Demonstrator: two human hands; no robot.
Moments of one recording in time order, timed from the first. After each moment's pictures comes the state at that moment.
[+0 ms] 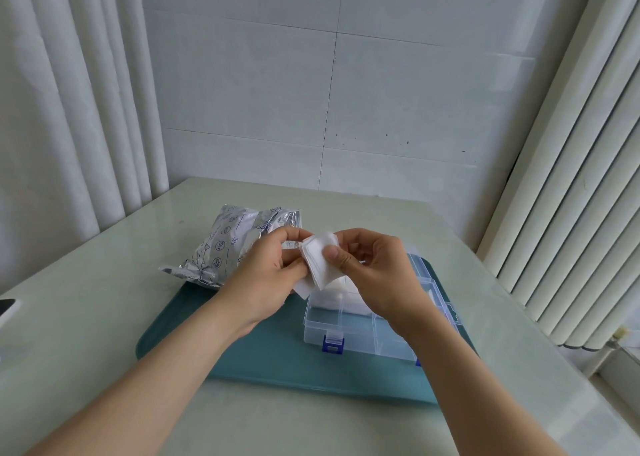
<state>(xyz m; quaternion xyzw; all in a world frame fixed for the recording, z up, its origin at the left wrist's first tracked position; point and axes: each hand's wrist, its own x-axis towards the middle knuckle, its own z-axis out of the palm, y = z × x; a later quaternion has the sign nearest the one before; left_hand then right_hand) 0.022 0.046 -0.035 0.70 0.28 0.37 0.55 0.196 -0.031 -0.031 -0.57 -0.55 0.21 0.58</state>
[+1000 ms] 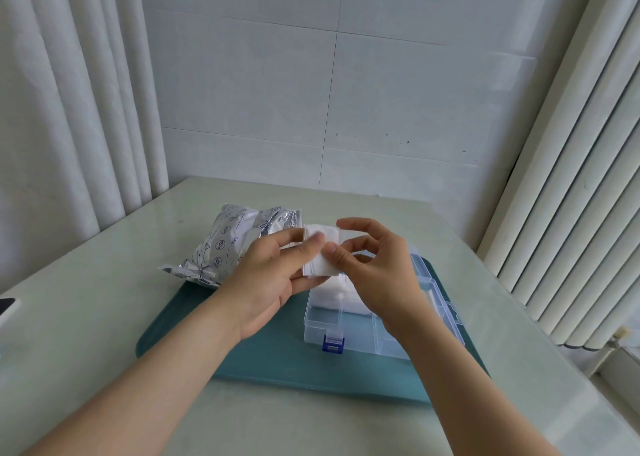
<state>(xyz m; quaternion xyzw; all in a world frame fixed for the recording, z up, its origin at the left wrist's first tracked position) 0.025 0.043 -0.031 0.55 0.17 0.36 0.73 0.184 -0.035 -0.025 -0.59 -0.48 0.22 0.62</state>
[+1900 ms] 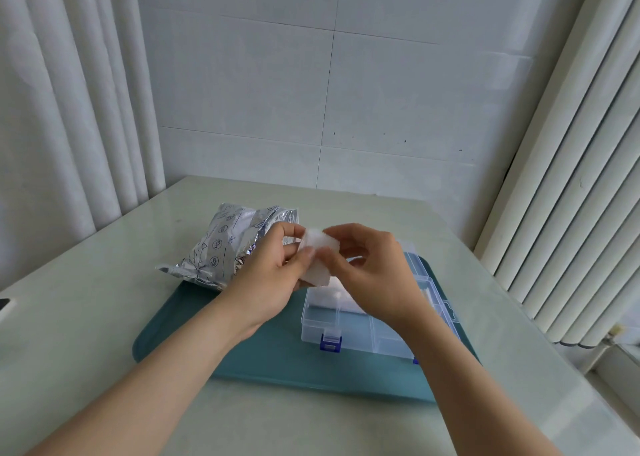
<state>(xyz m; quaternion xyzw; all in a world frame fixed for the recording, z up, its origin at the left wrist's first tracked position) 0.030 0.043 -0.041 0.64 0.25 0.40 0.61 0.188 -0.036 -0.024 -0.62 -0.59 0.10 0.51</state>
